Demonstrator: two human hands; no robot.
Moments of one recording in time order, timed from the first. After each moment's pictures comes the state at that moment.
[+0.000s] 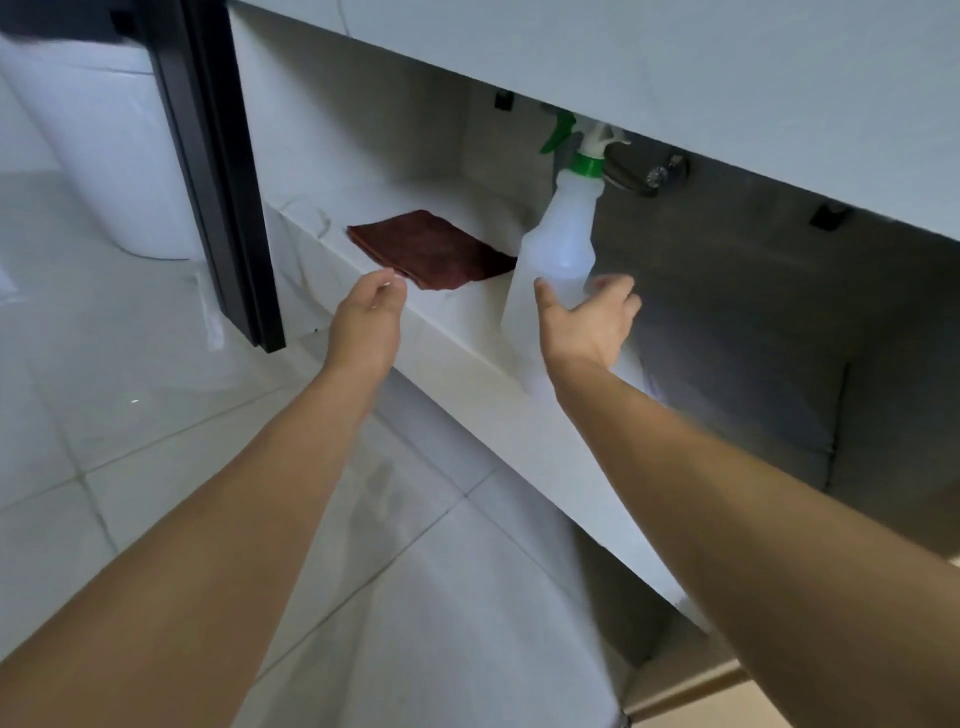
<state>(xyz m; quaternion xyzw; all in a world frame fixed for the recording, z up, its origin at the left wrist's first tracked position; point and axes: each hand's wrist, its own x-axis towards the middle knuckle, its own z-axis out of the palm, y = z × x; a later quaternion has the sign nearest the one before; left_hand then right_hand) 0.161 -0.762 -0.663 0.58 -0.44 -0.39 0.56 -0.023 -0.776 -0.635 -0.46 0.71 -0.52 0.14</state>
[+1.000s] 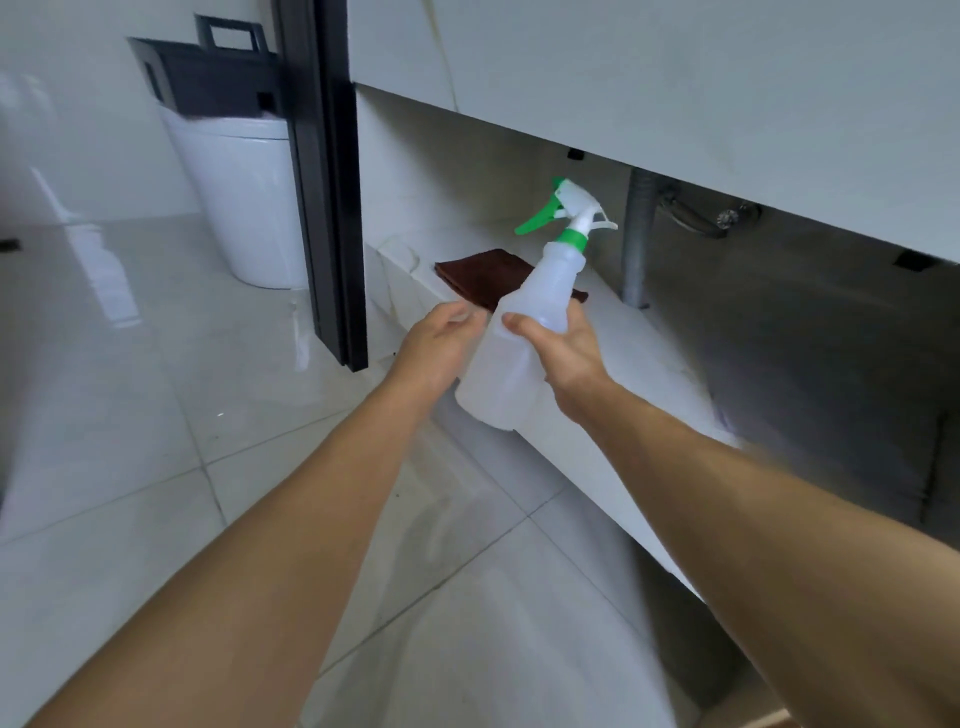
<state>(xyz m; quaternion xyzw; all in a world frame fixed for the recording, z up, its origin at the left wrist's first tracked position) 0.188 -0.714 -0.629 0.58 -0.51 -0.40 0.49 0.038 -0.766 -0.638 -0.53 0.50 -0.50 0.47</state>
